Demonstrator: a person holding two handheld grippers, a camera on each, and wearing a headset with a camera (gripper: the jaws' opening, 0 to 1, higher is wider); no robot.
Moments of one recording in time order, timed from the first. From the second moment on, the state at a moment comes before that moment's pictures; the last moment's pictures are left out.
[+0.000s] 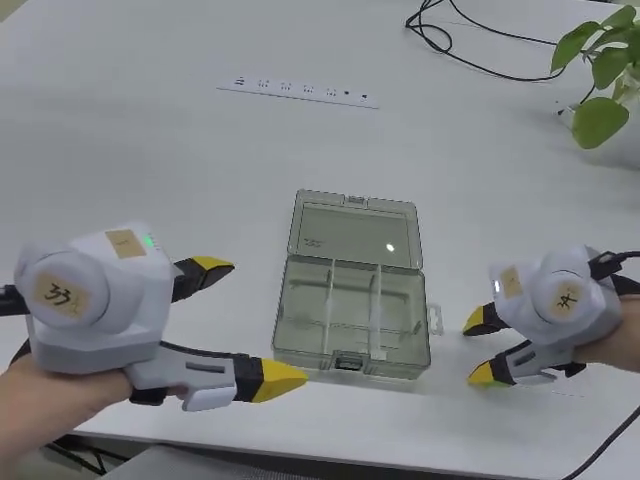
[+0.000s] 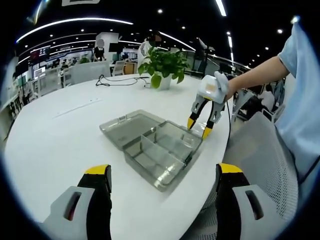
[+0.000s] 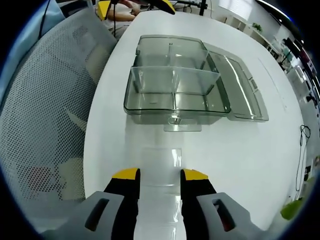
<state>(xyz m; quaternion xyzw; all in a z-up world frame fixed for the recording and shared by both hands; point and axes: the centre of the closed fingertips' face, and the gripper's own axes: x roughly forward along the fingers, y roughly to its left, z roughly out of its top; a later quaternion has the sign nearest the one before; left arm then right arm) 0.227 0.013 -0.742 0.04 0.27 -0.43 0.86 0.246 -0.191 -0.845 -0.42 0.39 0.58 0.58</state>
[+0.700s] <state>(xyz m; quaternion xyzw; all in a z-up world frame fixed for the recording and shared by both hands) 0.227 0.002 -0.740 0.00 0.27 -0.43 0.86 0.255 -0.198 -0.823 -0.38 0.39 0.52 0.66</state>
